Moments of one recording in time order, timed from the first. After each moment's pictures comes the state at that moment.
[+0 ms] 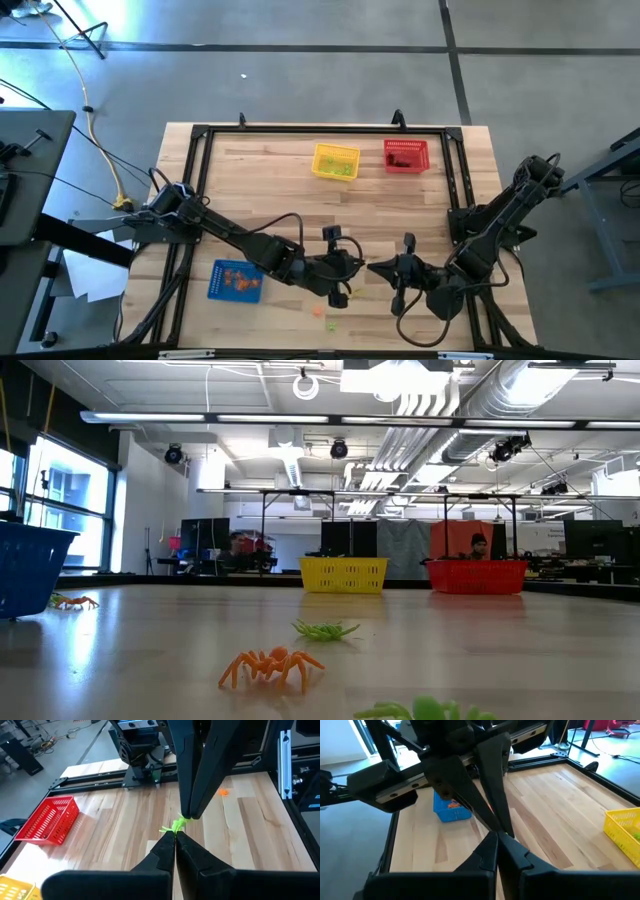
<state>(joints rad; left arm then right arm) -0.45 1.95 1.71 -0.32 -0.60 -0.09 0.83 1.41 1.07 -0.26 0.96 0.60</state>
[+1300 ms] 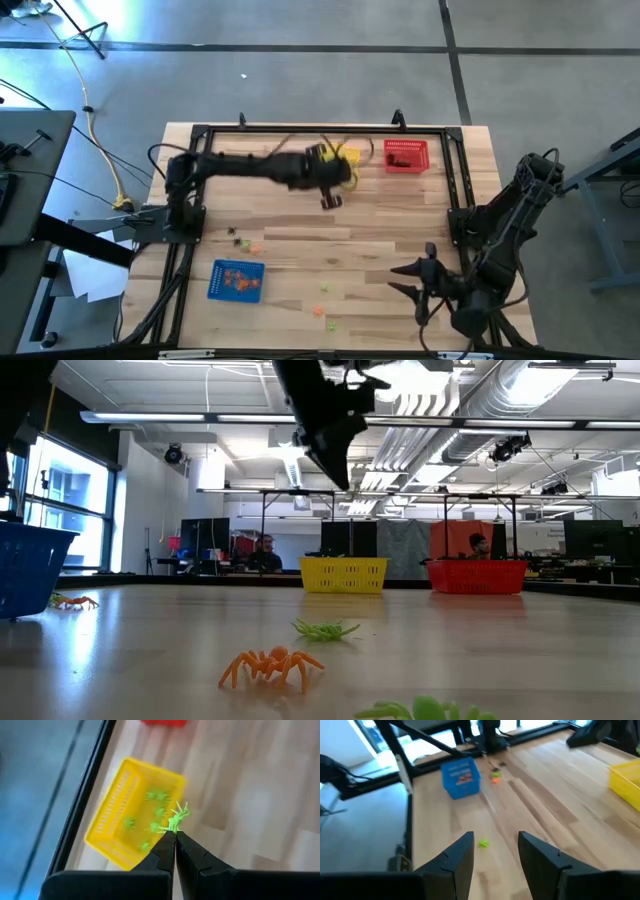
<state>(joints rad) 0.09 1.95 1.71 -0.79 -0.44 -0.01 1.00 1.38 1.07 -0.57 1.01 1.03</state>
